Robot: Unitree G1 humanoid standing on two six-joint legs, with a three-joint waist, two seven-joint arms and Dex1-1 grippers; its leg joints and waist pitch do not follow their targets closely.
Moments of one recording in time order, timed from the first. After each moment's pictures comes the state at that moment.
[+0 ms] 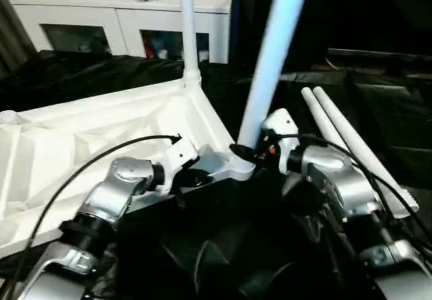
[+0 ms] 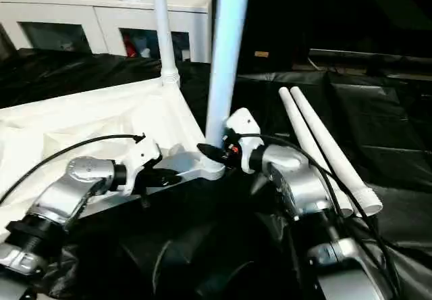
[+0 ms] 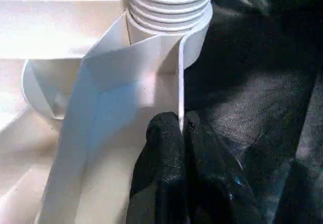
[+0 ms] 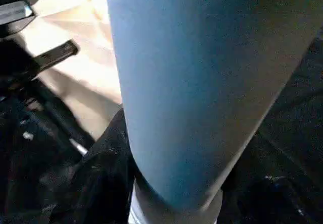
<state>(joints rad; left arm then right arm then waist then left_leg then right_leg) -0.50 0.40 -0.29 0.43 -0.05 0.24 -1.01 -0.55 -0.29 0.20 0.42 0.17 0.25 0.83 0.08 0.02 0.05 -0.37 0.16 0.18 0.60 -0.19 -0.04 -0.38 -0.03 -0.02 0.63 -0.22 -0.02</state>
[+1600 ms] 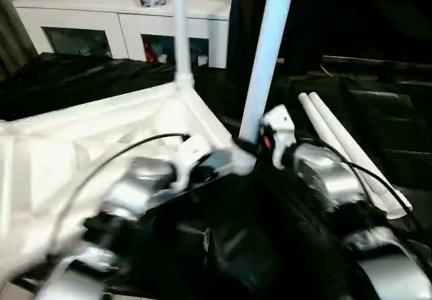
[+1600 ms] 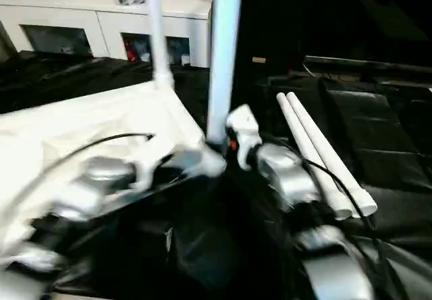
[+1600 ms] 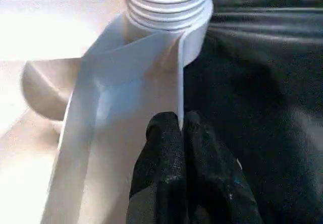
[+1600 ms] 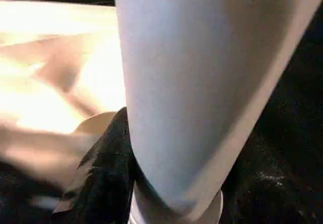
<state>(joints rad) -0.53 0.18 -0.28 0.36 0.06 0.54 -0.70 -0.67 -0.14 0.10 0.73 0.12 0.16 0.54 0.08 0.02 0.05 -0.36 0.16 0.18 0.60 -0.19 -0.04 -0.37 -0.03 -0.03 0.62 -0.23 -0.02</state>
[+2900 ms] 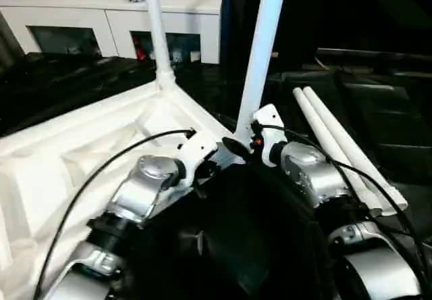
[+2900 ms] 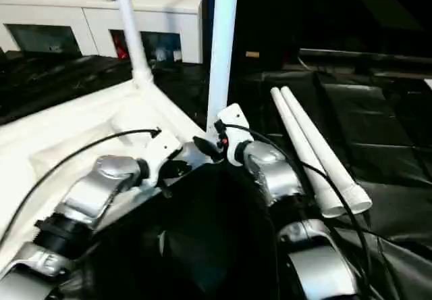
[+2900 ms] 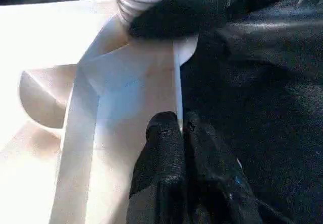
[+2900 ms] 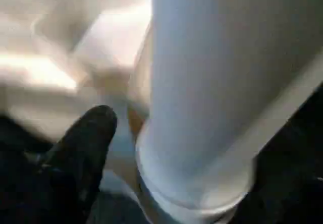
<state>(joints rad) -0.51 0.27 -0.29 0.30 0.05 0.47 -0.81 -0.63 -0.15 0.14 0.68 0.04 0.21 0.63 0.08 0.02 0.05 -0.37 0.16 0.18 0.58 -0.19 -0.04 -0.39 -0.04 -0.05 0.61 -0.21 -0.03</state>
